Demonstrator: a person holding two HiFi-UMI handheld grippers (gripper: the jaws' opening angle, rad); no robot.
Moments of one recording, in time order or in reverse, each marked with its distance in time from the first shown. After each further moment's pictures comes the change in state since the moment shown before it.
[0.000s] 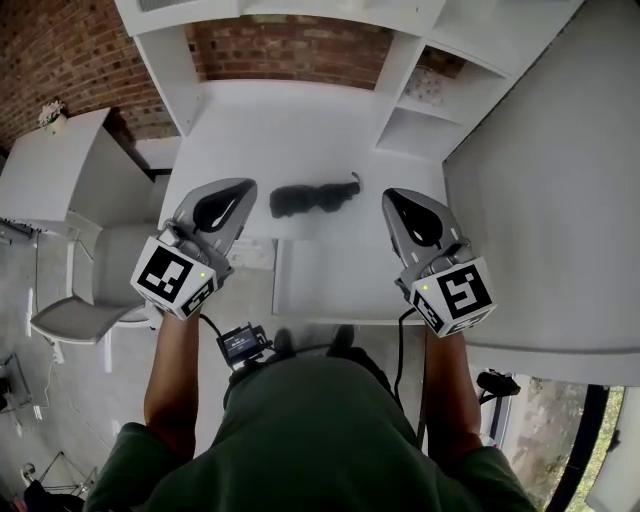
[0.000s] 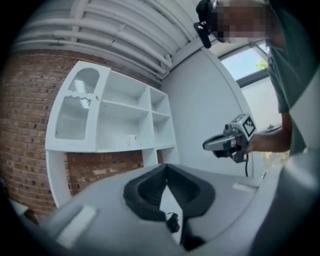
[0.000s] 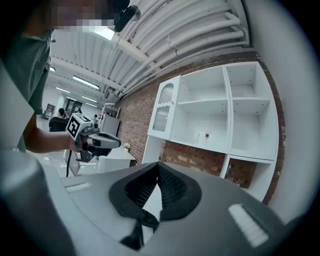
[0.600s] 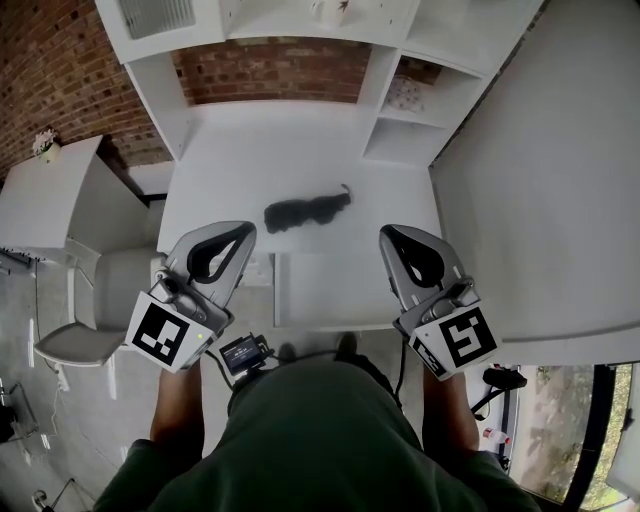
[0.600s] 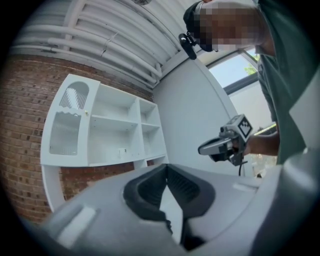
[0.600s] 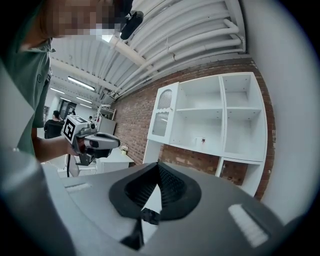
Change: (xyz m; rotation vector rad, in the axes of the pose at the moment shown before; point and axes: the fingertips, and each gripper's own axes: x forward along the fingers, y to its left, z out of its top) left arm -0.039 -0.052 0.054 0.049 -0.062 -0.070; right arm -0.052 0.039 0.041 0.031 -0.001 -0.060
